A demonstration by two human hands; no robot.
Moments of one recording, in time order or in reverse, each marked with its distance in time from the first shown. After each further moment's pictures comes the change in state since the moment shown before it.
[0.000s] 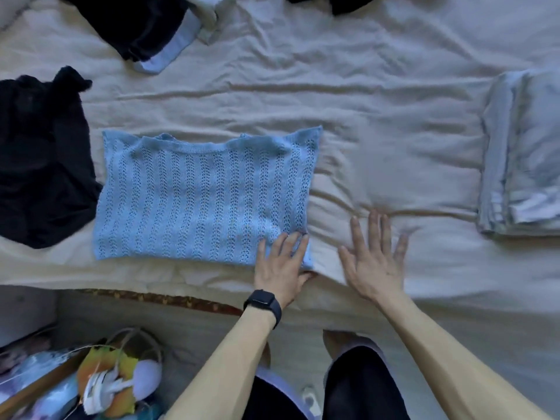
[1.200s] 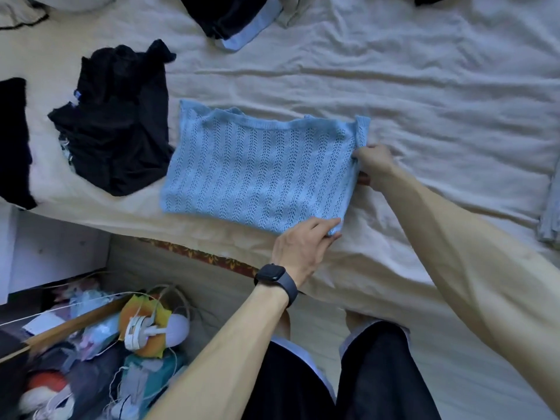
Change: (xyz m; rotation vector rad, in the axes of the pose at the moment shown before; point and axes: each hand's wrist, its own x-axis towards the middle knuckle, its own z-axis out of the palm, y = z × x) left_hand -0.050 -0.026 -0.084 -0.507 0.318 -0.104; right_hand 0.158 -0.128 -0.084 1.146 -0.337 0.471
